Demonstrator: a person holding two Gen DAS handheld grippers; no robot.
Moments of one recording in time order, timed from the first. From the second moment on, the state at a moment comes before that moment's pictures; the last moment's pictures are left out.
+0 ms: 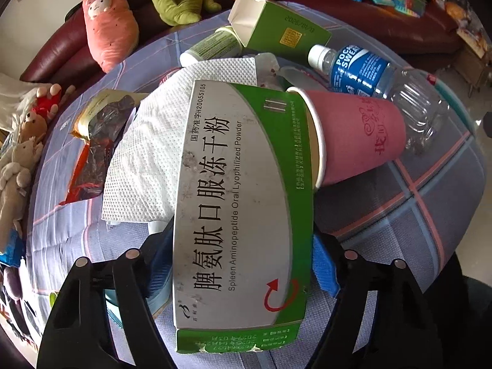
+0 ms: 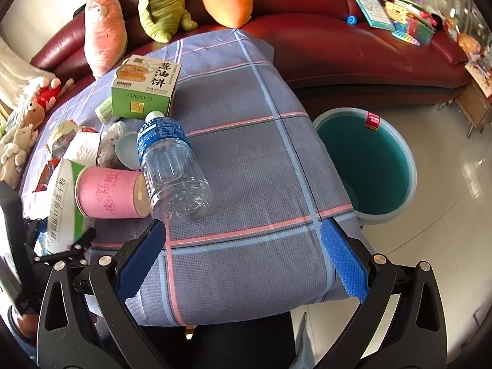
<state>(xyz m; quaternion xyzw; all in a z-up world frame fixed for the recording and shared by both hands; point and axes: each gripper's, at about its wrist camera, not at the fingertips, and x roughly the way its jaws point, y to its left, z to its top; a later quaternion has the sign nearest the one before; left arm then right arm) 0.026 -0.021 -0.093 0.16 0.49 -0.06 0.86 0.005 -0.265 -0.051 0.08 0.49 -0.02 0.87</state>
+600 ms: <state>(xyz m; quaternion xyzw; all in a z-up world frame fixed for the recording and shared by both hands) 0.053 0.053 0.000 -0.05 0.43 -0.13 0.89 0.130 -0.197 -0.072 0.04 0.59 0.11 0.80</state>
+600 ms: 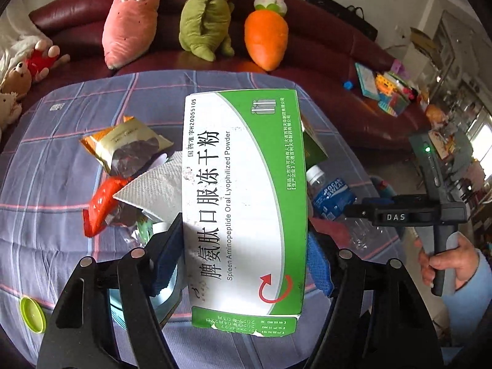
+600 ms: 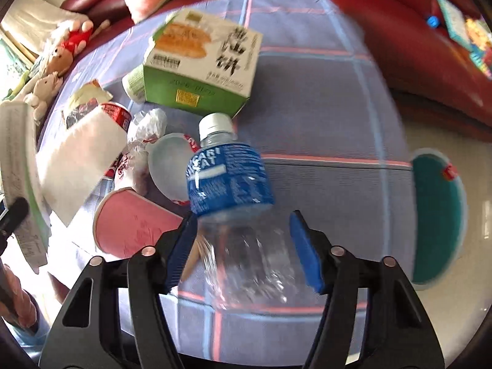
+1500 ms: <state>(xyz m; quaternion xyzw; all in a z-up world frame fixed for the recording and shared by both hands) 0.088 -0.057 0.036 -0.01 0.44 -0.21 0.87 0.096 -0.299 -0.036 0.20 0.52 0.15 0.82</state>
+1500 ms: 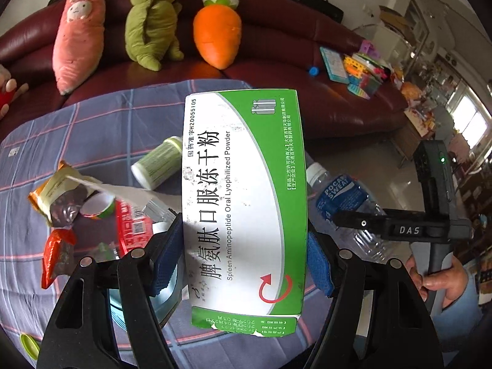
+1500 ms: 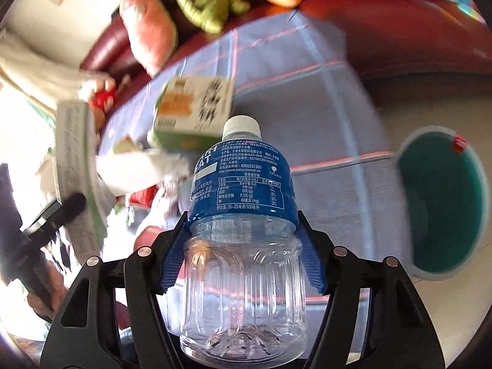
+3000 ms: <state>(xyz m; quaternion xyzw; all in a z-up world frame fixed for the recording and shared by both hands) 0.158 -0.385 -0.111 0.18 0.55 -0.30 0.75 0.028 -0.549 -0.109 0.37 0.47 -0.06 0.80</state>
